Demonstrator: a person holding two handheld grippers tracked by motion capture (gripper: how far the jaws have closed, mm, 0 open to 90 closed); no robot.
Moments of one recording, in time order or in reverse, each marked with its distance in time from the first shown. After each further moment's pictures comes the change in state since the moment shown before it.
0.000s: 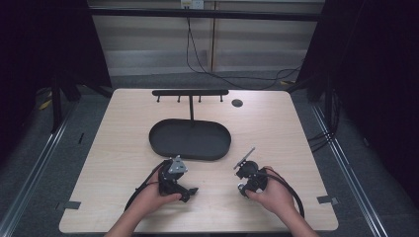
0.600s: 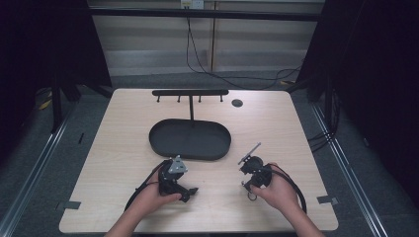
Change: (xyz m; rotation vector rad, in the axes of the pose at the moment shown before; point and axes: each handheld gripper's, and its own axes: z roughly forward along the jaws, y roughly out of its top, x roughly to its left) left arm 0.000 0.000 0.000 0.000 0.000 0.001; right arm -0.011 -0.001 -0.015 -0.021 0.014 0.020
